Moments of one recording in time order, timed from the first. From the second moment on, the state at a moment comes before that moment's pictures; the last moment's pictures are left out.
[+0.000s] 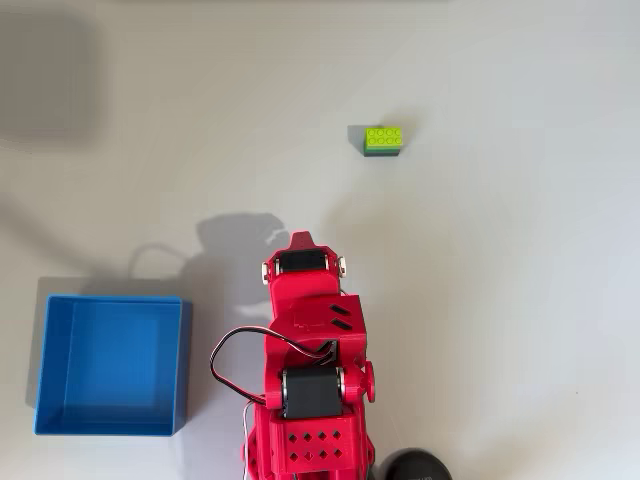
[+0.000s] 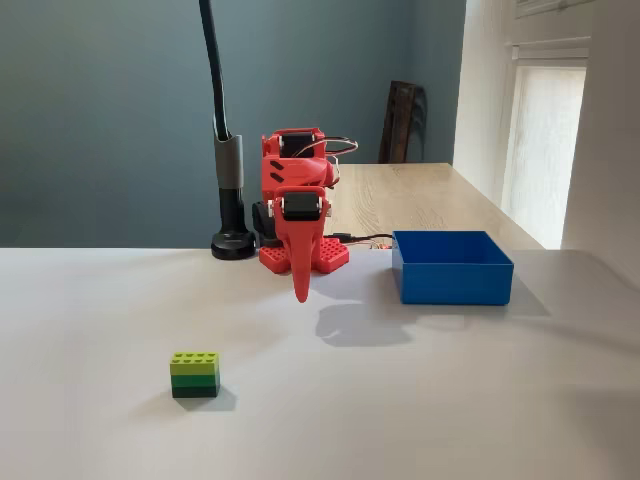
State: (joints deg) arm -0.1 186.7 178.8 47.8 -0.2
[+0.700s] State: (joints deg) arm -0.1 185.5 173.6 44.2 -0.7
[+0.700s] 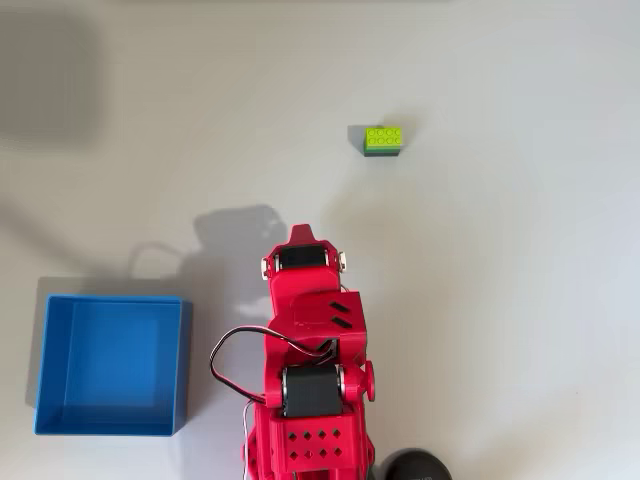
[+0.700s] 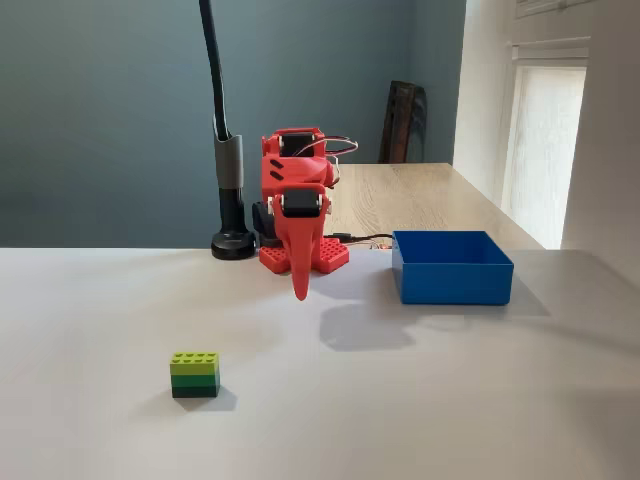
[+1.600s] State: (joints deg) arm 18.2 131.2 128.1 49.0 -10.4
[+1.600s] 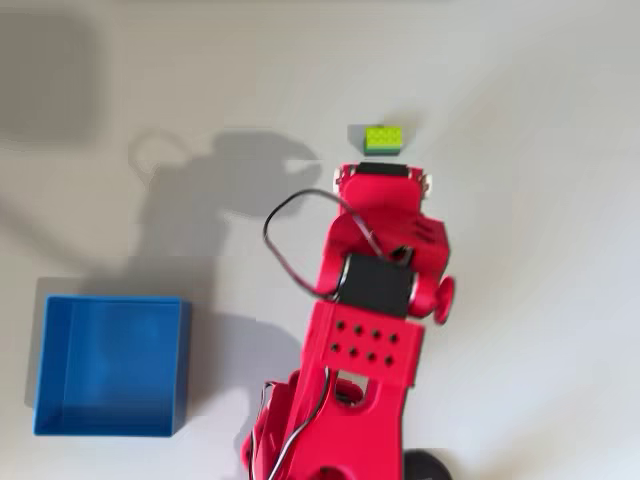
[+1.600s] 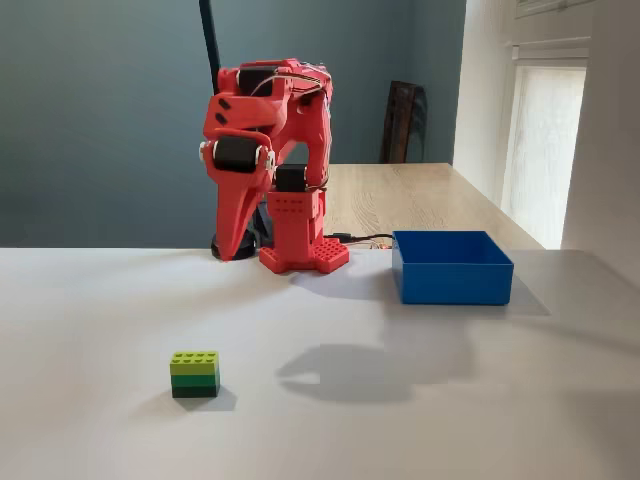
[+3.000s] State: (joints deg) arm 18.5 73.5 79.0 64.9 -19.8
